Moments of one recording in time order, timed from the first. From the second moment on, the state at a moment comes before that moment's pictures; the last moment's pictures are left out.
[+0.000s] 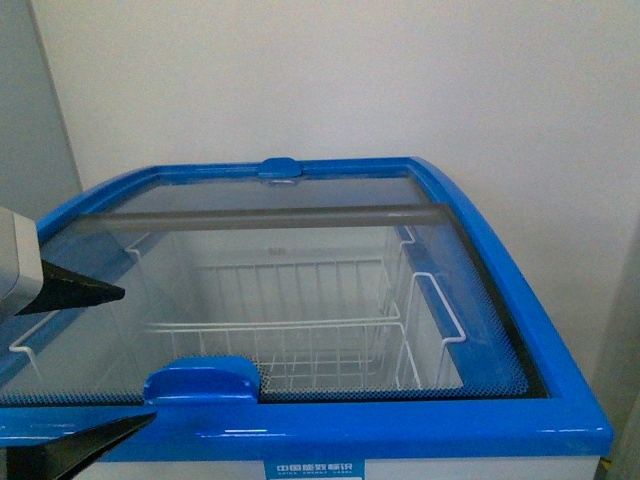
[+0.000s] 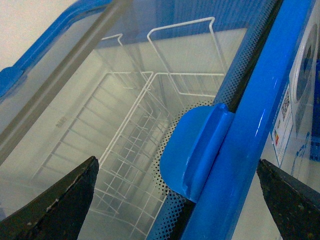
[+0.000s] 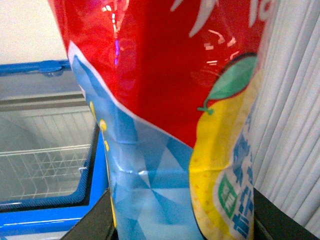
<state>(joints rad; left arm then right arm) -0.02 1.49 0.60 0.44 0.80 0.95 0.06 0.32 0.44 -0.15 0.20 0.06</state>
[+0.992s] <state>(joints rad) -0.06 1.75 0.93 0.21 0.71 1.10 0.06 0.32 0.44 -0.15 0.20 0.06</state>
